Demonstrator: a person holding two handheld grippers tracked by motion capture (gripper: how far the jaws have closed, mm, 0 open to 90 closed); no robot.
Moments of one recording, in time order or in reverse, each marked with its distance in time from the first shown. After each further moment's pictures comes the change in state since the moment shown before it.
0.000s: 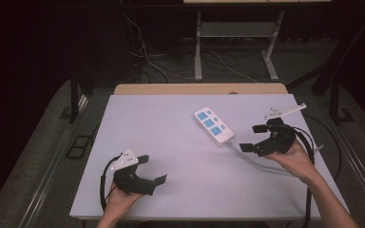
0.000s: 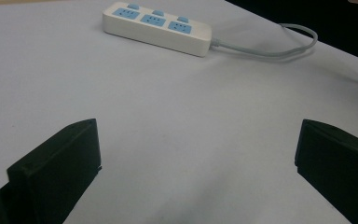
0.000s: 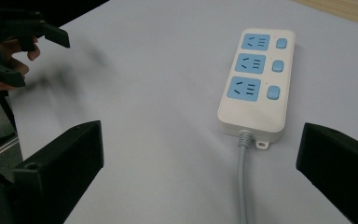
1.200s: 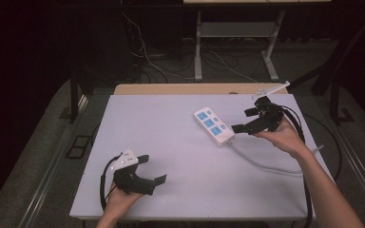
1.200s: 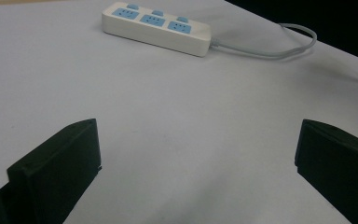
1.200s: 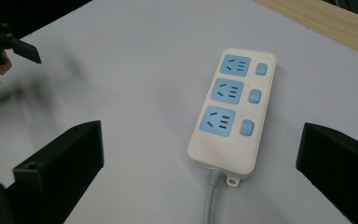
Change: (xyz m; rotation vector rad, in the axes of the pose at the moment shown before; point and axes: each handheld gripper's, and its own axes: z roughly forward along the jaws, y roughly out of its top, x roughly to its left) left arm 0.001 0.000 0.001 -0.002 -0.004 0.002; right arm -0.030 0.049 0.026 0.056 -0.007 -0.020
